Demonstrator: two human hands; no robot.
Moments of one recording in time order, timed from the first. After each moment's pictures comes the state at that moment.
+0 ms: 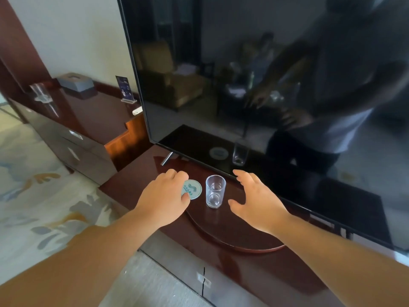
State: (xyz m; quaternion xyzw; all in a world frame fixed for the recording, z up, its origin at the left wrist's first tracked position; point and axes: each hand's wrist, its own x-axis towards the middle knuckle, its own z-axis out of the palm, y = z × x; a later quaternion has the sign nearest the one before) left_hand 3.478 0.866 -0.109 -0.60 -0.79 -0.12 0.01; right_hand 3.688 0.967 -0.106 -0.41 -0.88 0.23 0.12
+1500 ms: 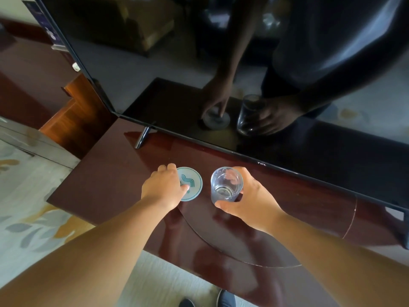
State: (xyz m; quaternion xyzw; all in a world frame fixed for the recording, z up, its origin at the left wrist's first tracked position) left_hand 3.398 1.014 -0.263 -0.51 -0.85 -0.01 -0.16; right_hand 3.608 1.052 -0.247 -0.49 -0.74 0.44 0.13
